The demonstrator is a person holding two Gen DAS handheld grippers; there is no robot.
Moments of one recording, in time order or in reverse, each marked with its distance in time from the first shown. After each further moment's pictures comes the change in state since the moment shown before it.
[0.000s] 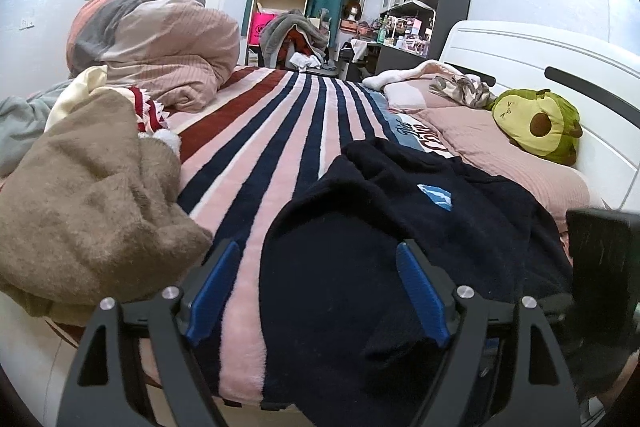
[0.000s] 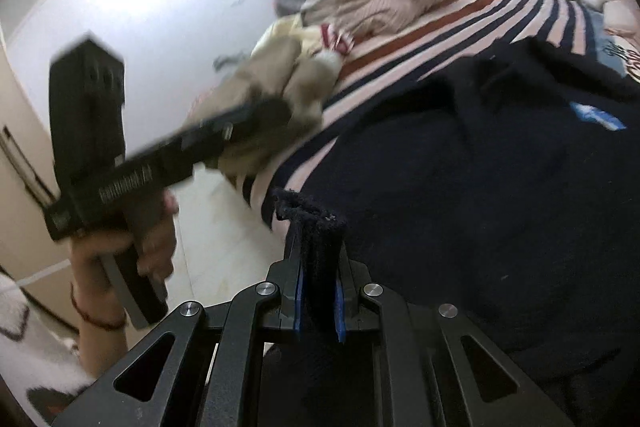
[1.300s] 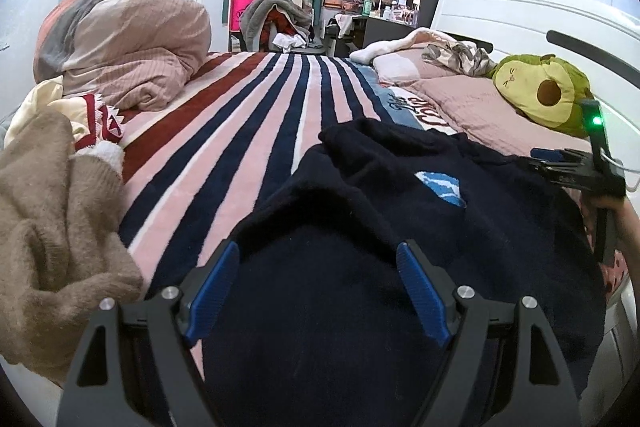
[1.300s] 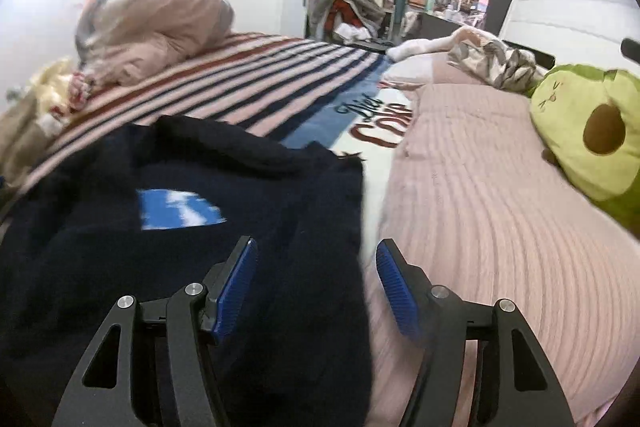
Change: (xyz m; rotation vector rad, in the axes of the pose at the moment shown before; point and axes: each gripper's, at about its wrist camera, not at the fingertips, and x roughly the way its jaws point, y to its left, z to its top) left arm 0.078 -0.034 0.021 0.094 0.092 0.018; right arm -0.134 -0.213 0.063 -0.012 -0.090 -0.793
